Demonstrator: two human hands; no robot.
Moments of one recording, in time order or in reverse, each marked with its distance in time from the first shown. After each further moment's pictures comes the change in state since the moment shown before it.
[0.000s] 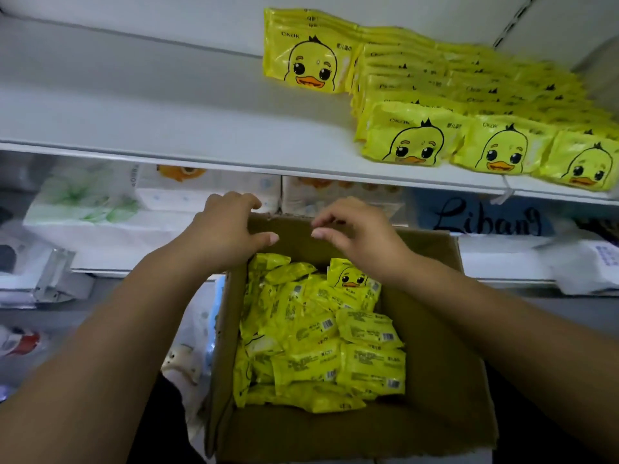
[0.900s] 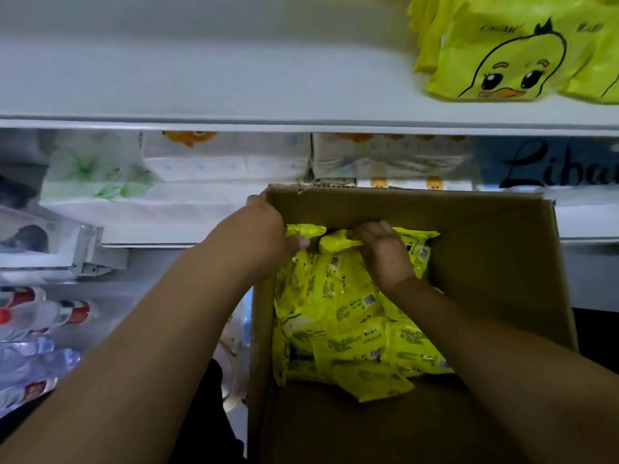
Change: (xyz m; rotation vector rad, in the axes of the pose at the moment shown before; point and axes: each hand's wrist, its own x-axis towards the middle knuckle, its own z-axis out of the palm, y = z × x) left_hand 0.025 -0.005 0.030 0.184 -0.303 -0.247; right_hand -0.039 0.125 0.145 -0.287 -0.089 0.265
